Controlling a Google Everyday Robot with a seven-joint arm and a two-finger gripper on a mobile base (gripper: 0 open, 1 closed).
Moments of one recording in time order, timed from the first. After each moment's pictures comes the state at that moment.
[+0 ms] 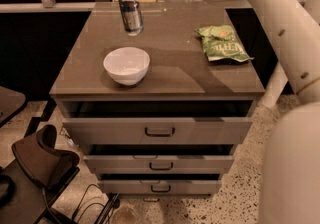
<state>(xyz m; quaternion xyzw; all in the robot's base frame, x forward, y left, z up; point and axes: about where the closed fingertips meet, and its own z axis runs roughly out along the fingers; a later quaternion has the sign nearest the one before) 0.703 0.055 1.027 -0.47 0.59 0.41 0.51</state>
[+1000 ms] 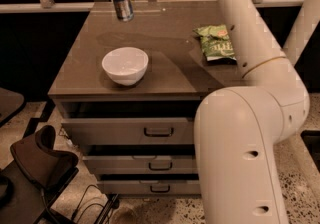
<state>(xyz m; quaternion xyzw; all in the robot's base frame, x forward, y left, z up) 0.800 0.093 1.018 -0.46 0.60 0.37 0.54</state>
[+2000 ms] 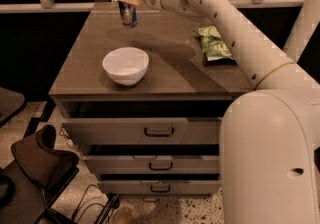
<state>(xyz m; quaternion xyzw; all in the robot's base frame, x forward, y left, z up) 0.853 0.081 0.976 -0.35 0.65 0.31 0.60</state>
